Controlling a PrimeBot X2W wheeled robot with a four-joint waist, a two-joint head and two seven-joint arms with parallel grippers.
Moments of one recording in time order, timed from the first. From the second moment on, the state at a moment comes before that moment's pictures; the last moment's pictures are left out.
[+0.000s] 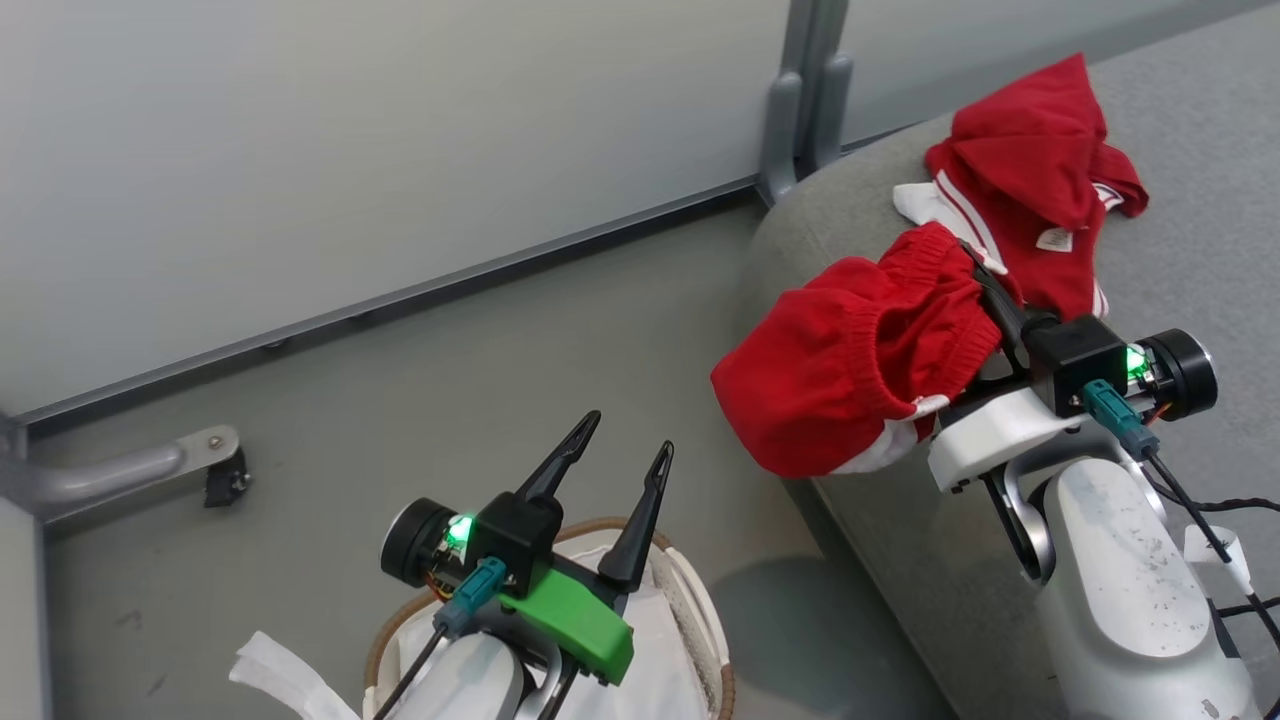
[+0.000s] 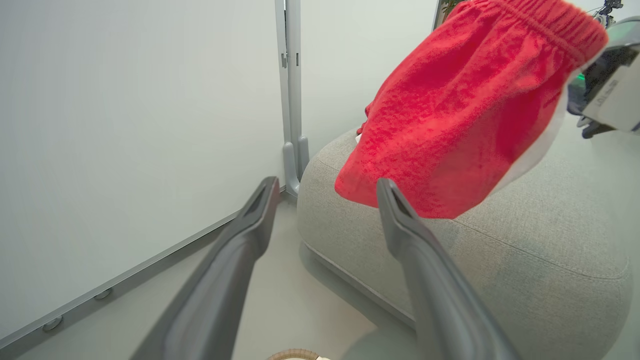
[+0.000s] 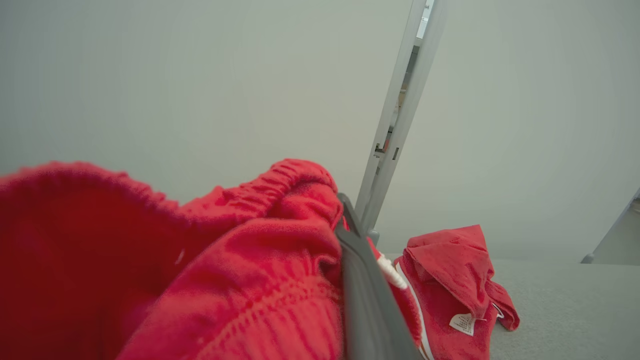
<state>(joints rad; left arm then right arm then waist) -0.27 0.06 -0.55 0.35 -0.25 -0.12 -0.26 -0.43 -0.05 0.04 0.33 -0.09 0.13 -0.26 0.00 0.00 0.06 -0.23</state>
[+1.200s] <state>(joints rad) -0.43 0.10 -0.63 0.35 -0.19 -0.13 -0.26 -1.05 -0.40 -0.20 0.54 -0.22 0.13 -0.25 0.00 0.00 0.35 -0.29</state>
